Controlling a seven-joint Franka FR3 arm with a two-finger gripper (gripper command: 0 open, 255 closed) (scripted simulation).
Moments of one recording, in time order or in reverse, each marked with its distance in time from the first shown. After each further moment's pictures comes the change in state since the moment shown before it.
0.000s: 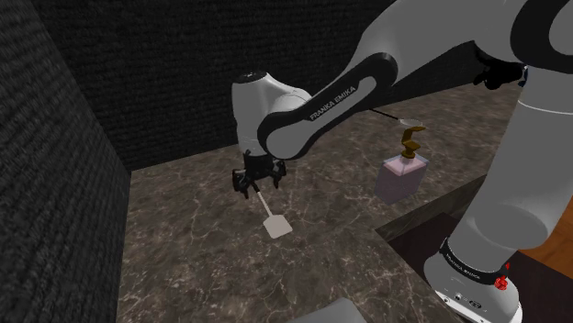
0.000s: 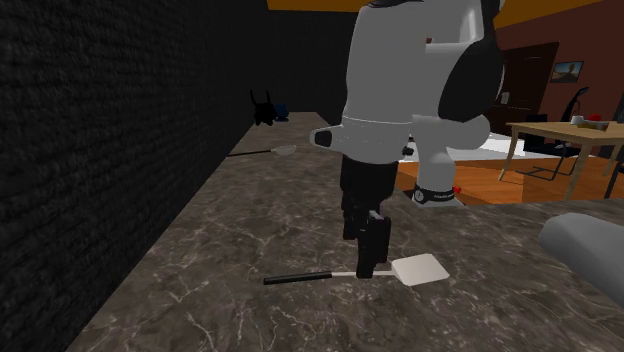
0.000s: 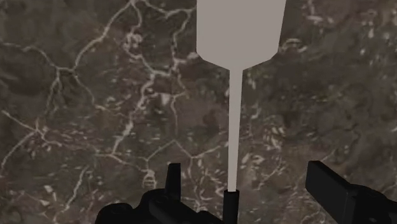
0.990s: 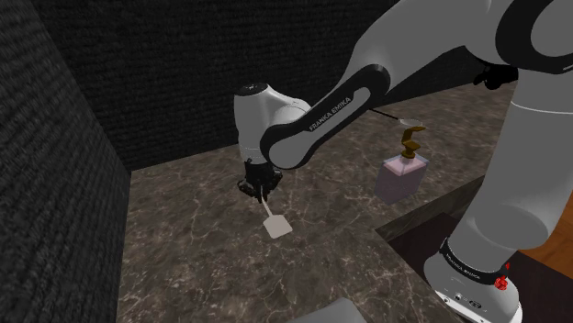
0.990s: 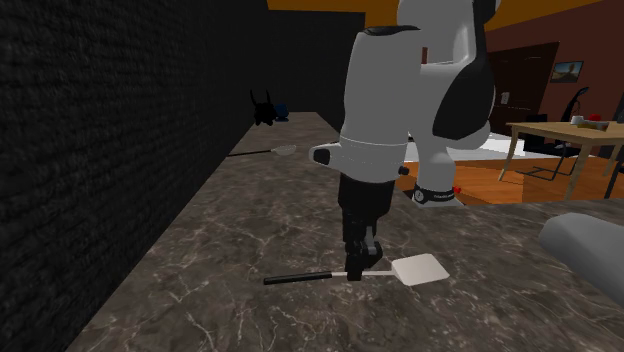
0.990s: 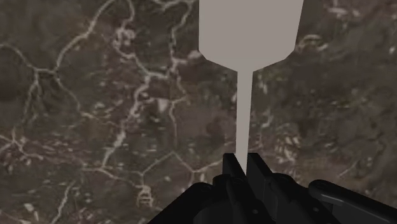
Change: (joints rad) arm 0.005 0.043 -0.009 -0.020 -0.036 0.056 0.024
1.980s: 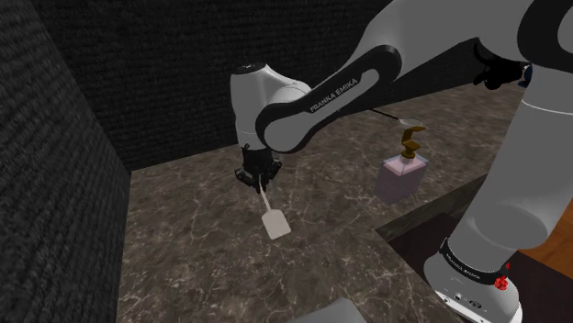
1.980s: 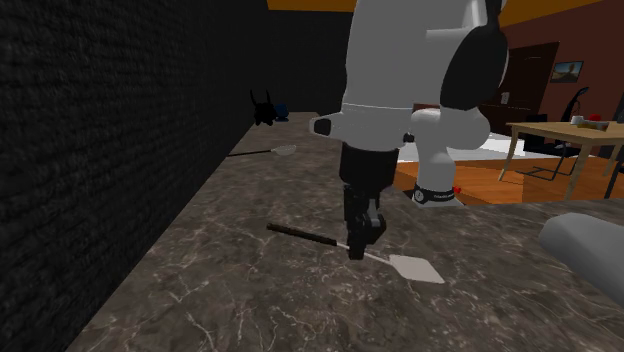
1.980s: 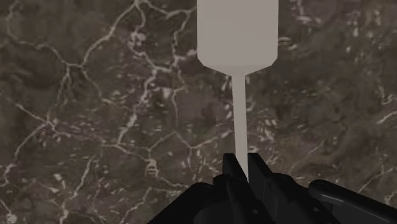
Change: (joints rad) arm -0.010 -0.065 0.012 0.041 0.054 -0.094 -0.039
